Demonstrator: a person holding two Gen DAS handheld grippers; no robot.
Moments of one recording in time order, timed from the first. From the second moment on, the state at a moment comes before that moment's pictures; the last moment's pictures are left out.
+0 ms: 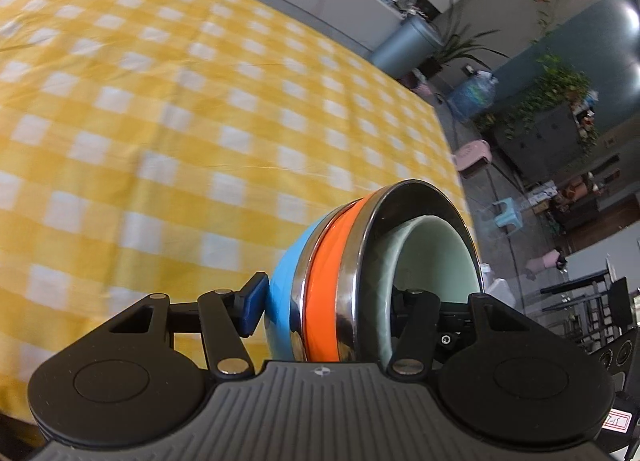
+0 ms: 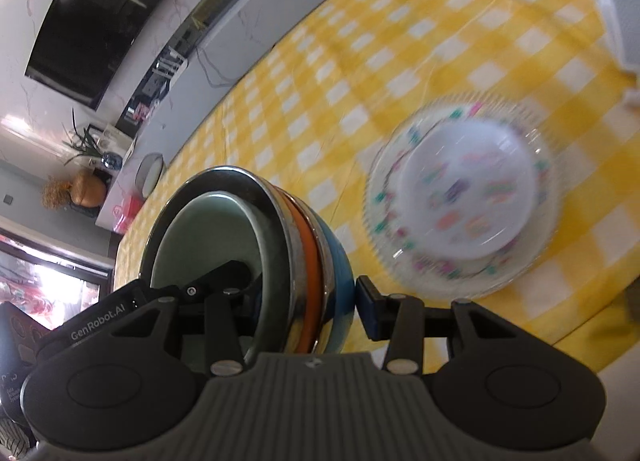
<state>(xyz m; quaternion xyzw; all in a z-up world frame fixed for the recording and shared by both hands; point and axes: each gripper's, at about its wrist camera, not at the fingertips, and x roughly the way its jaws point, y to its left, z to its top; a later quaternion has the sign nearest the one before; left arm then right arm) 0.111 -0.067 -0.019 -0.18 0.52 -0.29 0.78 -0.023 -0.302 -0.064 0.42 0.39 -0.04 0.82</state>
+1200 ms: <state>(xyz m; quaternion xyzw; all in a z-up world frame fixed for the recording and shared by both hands) 0.116 -0.172 -0.047 -0.18 0.55 -0.32 0.75 -0.037 -0.418 -0.079 0.43 0.38 -0.07 0.82</state>
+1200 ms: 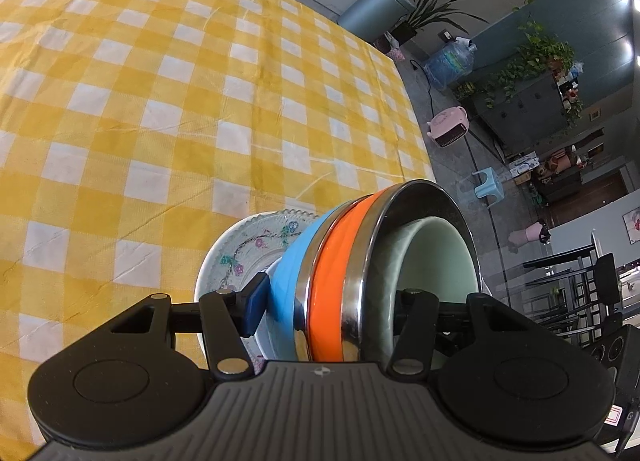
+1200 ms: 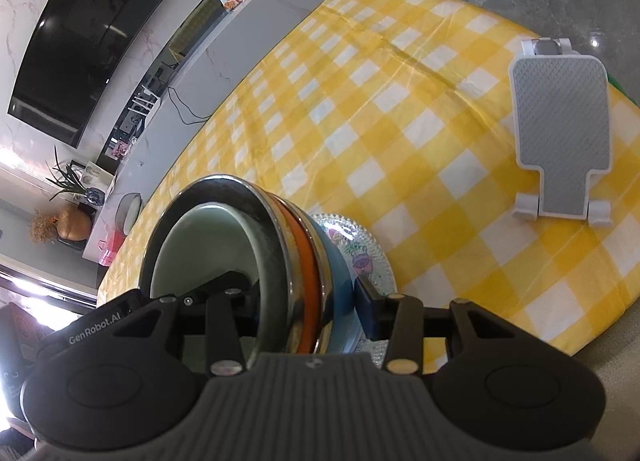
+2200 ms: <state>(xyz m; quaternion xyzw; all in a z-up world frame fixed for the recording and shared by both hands) 0.110 -0.169 -0.039 -0.15 0.52 -0.31 0.78 -0.035 -0.410 -0.073 0.40 0.36 -0.07 0.84</state>
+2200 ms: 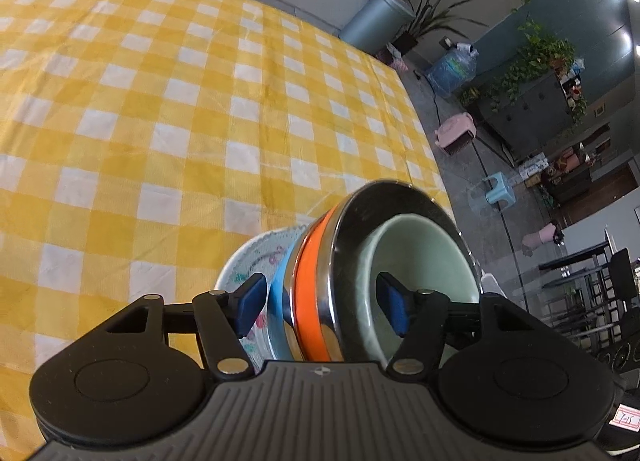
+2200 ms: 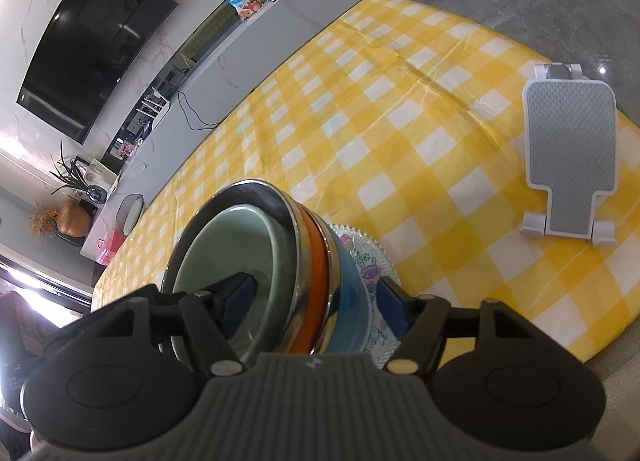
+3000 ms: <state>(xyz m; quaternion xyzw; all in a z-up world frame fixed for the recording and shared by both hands) 0.001 -0.120 0.063 0.03 0.30 -0.30 0.90 -0.103 -0.349 0.014 0.22 0.30 -0.10 0.92</state>
